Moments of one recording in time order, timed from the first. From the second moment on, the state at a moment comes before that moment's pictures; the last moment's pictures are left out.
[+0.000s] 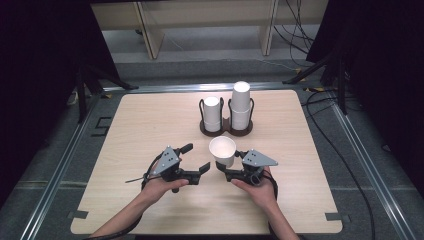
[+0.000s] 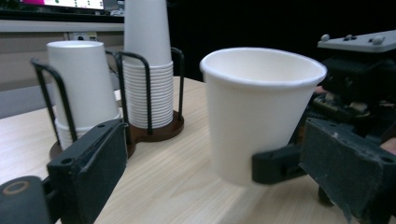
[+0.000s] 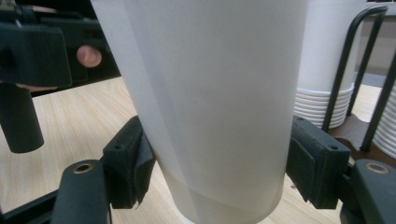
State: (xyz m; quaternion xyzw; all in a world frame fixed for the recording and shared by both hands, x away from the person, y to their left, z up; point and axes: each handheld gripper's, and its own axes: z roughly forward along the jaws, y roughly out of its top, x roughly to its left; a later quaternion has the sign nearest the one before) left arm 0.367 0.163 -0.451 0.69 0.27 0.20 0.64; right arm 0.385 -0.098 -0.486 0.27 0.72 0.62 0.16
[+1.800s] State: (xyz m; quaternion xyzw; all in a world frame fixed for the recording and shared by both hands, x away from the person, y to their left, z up) left arm 0.394 0.153 -0.424 0.68 0.26 0.26 0.63; right arm 0.386 -0.095 -0.482 0.27 0.73 0.60 0.16
